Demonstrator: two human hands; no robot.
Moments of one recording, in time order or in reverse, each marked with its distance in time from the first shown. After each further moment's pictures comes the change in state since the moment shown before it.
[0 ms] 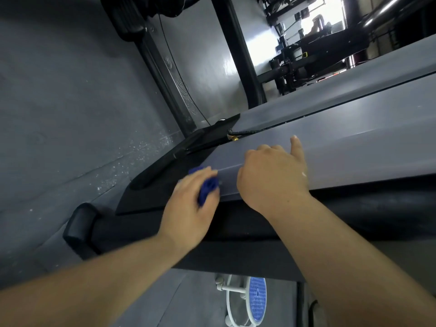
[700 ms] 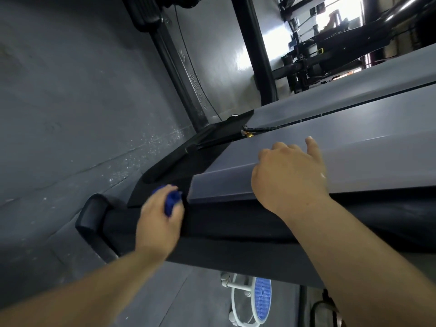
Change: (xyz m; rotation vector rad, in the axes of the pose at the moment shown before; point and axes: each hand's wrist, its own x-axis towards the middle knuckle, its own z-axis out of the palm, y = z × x) left_hand -0.023 -0.081 -0.018 0.083 0.187 -0.341; right_hand 0.007 -0.011 0.009 0.007 0.022 -0.001
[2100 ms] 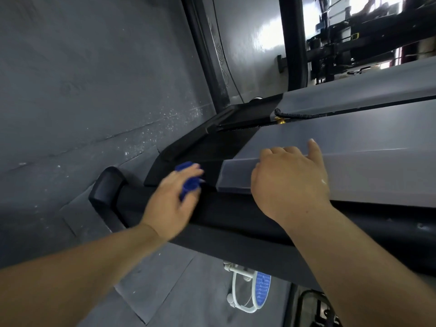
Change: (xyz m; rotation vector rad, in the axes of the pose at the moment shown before) left_hand 0.024 -0.048 -0.016 0.021 -0.175 0.269; right_hand 0.018 -0.061 0.027 -0.067 -0.108 -0.097
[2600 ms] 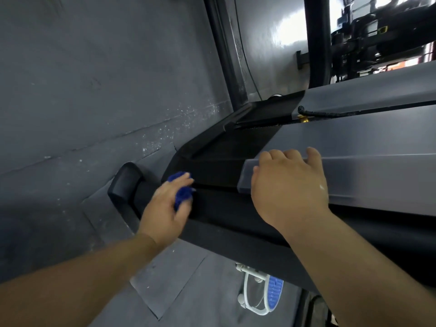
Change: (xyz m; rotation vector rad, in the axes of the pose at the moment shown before) left_hand -0.027 -0.047 -0.011 0.020 0.046 -0.155; right_hand 0.009 -0.031 0.013 0.000 0.000 -0.083
